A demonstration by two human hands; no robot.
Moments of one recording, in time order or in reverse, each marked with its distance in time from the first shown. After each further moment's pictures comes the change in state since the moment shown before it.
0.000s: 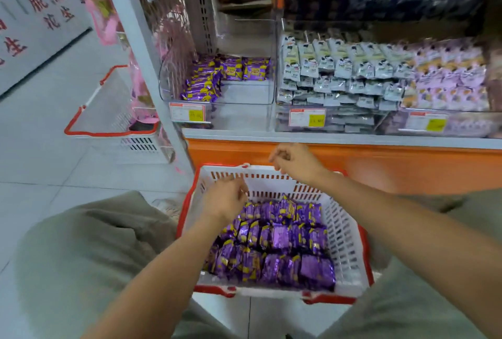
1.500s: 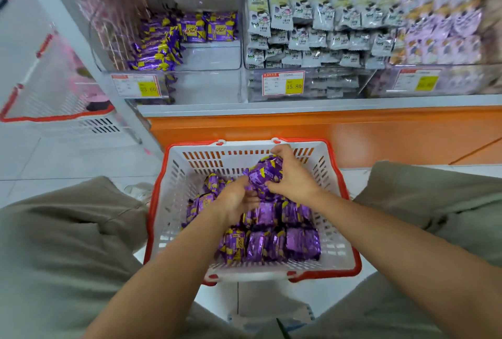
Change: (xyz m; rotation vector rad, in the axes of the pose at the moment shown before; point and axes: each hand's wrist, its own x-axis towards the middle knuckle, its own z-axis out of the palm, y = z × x) left_hand 0.007 0.058 0.064 -1.354 -0.374 -0.883; right_hand -0.048 0.081 0.043 -0.062 0.036 0.147
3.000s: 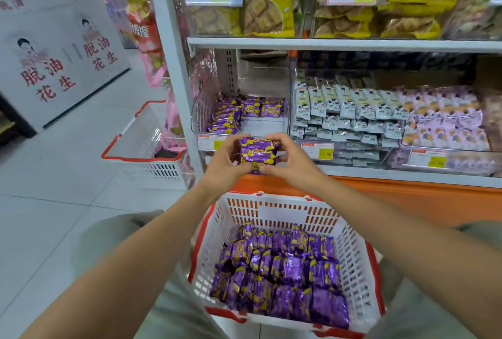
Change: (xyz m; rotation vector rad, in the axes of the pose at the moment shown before) left_hand -0.127 0.134 -0.061 0.401 0.031 1.069; right_hand 0.027 -0.156 -0.067 0.365 0.046 -0.445
